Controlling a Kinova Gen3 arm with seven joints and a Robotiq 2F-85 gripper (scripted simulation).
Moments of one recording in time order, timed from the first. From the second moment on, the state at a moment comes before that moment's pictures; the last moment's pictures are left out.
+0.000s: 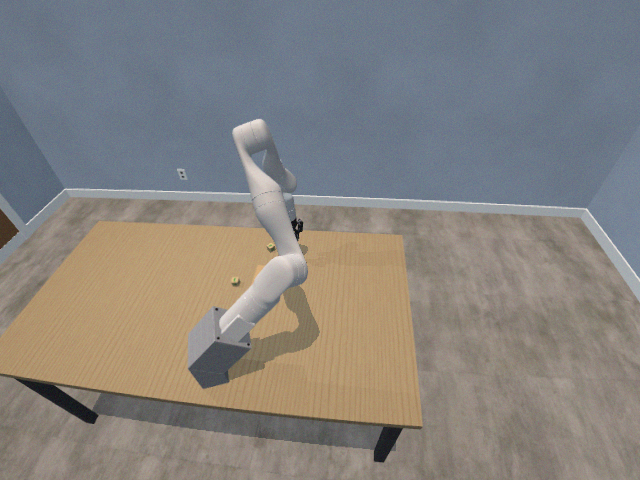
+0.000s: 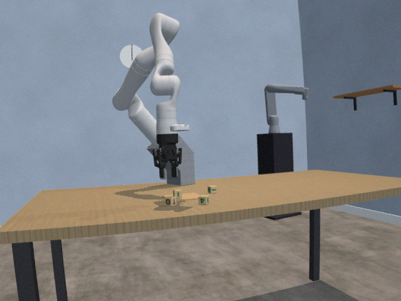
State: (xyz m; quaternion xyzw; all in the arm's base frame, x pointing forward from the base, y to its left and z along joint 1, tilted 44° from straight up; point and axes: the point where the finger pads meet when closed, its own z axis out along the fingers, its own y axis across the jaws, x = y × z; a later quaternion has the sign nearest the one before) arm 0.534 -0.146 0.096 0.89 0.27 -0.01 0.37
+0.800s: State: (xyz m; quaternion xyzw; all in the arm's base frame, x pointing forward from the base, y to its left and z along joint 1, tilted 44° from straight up) arm 0.537 -0.151 0.089 0.88 0.28 -0.01 0.38
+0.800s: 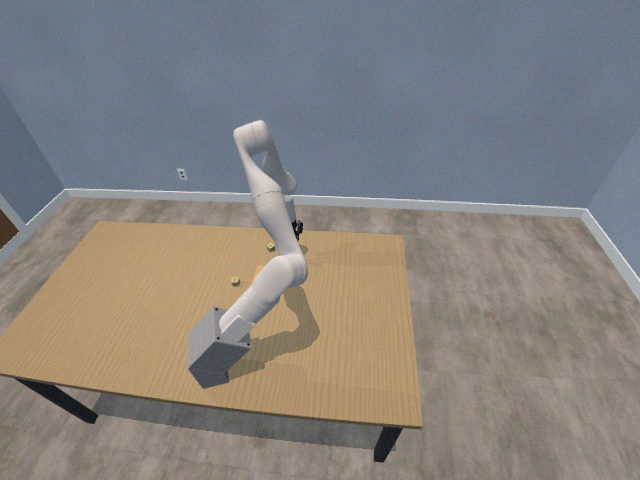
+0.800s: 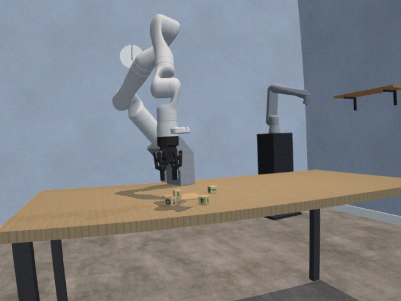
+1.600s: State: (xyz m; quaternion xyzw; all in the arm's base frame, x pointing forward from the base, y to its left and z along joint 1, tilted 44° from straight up) arm 0.545 -0.172 0.066 0.88 0.28 -0.01 0.38
